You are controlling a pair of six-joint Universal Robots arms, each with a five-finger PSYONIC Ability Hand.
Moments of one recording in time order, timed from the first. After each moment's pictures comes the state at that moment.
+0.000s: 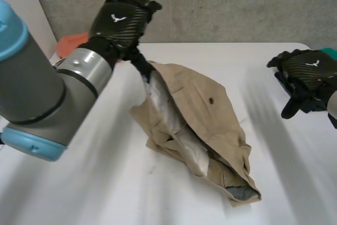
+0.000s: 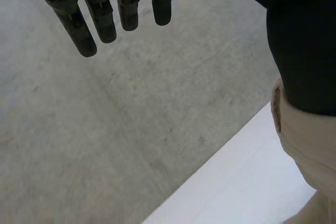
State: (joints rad) left arm 4.16 -1.83 -1.33 3.31 -1.49 3.36; right arm 1.68 -1.50 1.62 0.14 1.26 2.73; left_hand 0.19 0.20 0.21 0.20 0.05; right_hand 0.20 0.22 0.22 0.24 0.07
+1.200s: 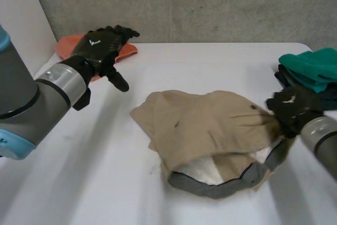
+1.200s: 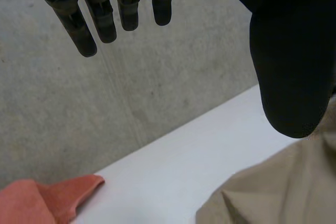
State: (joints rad) left arm 4.34 -1.84 -1.43 3.24 -1.33 3.20; right arm 1.77 -1.39 1.79 -0.05 1.46 2.38; left_hand 0.19 0.20 0.21 0.20 0.05; right_hand 0.98 1.17 1.18 1.18 0.96
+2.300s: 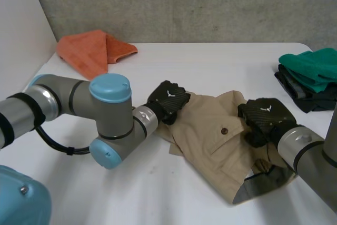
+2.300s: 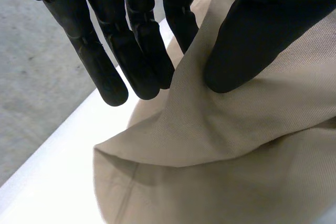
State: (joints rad) left arm 4.09 -2.44 -1.05 3.27 -1.33 3.61; right arm 1.90 -1.38 1.79 -0.02 1.41 2.81; left_hand 1.14 1.19 1.19 1.19 0.97; right_hand 0.98 1.18 1.17 1.18 0.98
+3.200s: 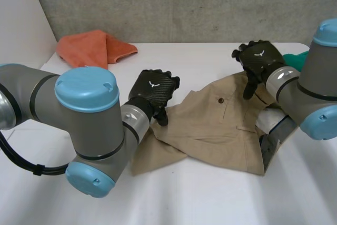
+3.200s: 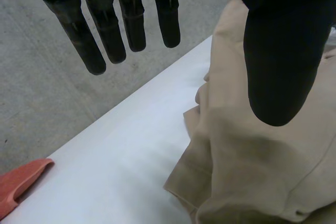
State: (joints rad) left arm 4.00 -2.09 -1.33 3.26 -1.63 3.39; right arm 1.89 -1.03 1.18 0.03 1.43 2.66; left_hand 0.42 0.40 0.41 0.39 0.22; right_hand 0.20 0.22 0.21 0.23 0.07
